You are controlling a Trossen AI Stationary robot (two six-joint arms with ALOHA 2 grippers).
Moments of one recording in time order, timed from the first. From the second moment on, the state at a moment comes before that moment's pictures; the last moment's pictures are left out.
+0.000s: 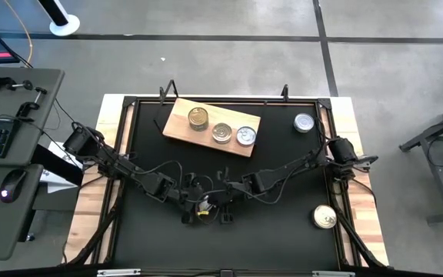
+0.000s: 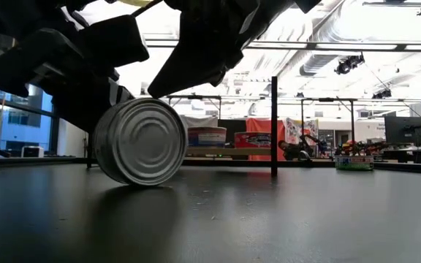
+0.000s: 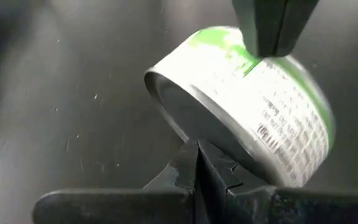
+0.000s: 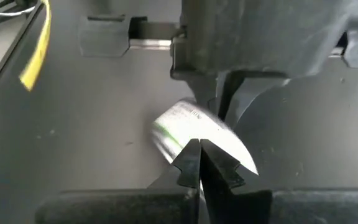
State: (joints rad) left arm -0.44 1.66 0.78 -0.05 -0.30 -0.35; right arm 0.29 1.99 1.41 -0.17 0.11 0.12
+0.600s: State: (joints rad) left arm -0.49 1.44 0.78 -0.40 -0.34 -0.55; right arm 0.21 1.95 1.52 -0.32 -0.04 -0.02
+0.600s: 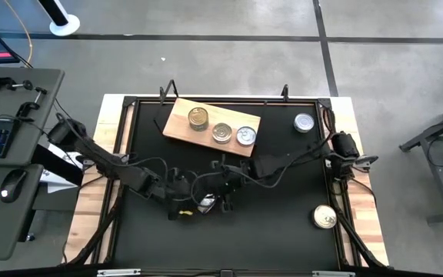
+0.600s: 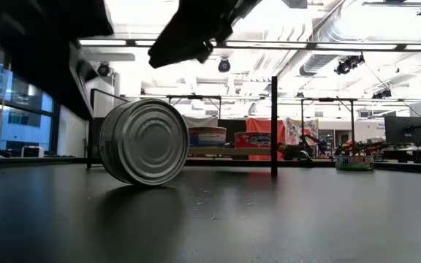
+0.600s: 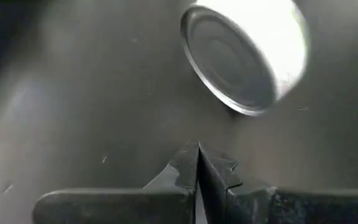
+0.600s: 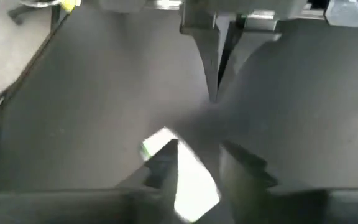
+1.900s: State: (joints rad) left arm -0.71 1.29 0.78 -0.33 -0.58 -0.93; right arm 0.19 2.11 1.62 -0.45 -0.12 -0.38
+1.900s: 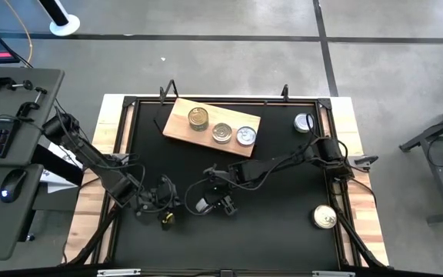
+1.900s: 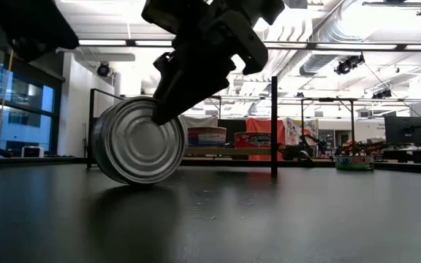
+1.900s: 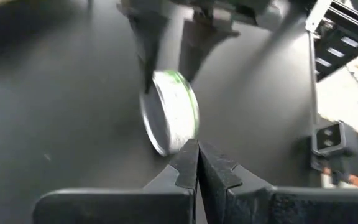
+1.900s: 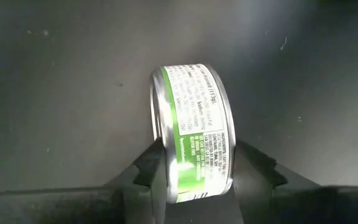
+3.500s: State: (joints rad) left arm -0.58 0.90 0.78 -0.67 -0.76 -0.56; right arm -0.18 1.94 1.98 -0.90 0.42 -0.25
